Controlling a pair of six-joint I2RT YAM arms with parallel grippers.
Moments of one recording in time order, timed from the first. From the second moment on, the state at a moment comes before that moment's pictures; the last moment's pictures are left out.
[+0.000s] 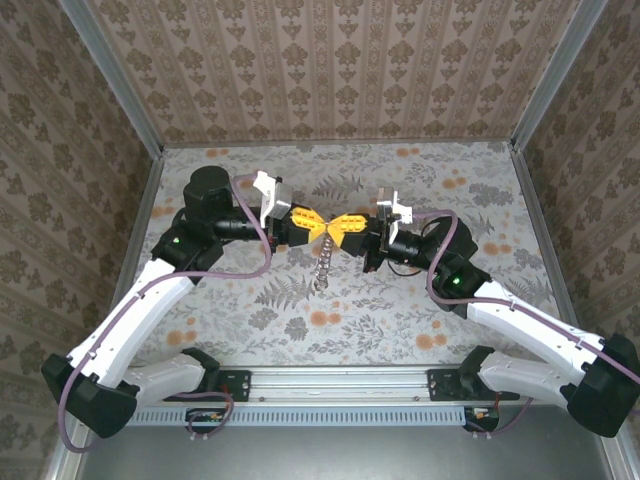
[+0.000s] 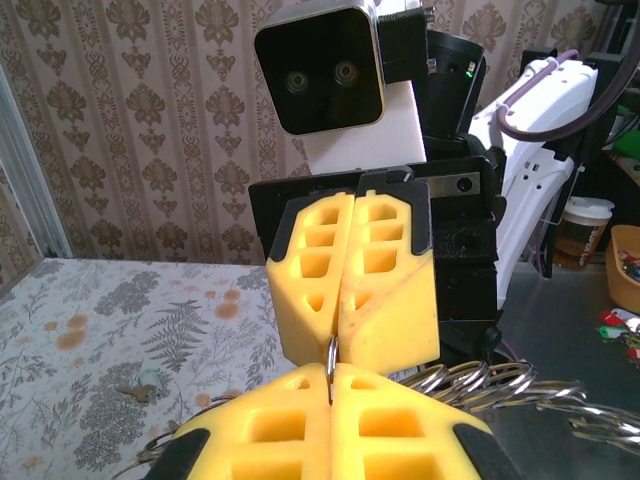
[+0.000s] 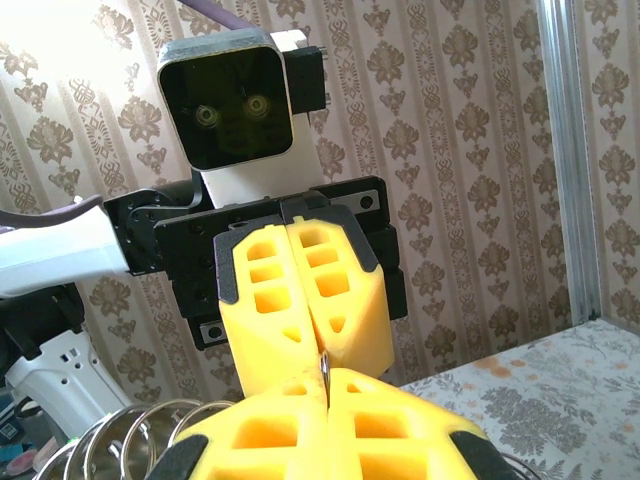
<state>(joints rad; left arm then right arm) -0.60 1.09 1.14 -0.21 1.05 0.12 0.71 1.04 0.76 0.58 -0.53 0.37</state>
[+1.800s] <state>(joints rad) -0.66 1.31 1.59 -1.10 0.84 0.68 0.71 1.10 1.05 -0.14 -0.62 -0.11</state>
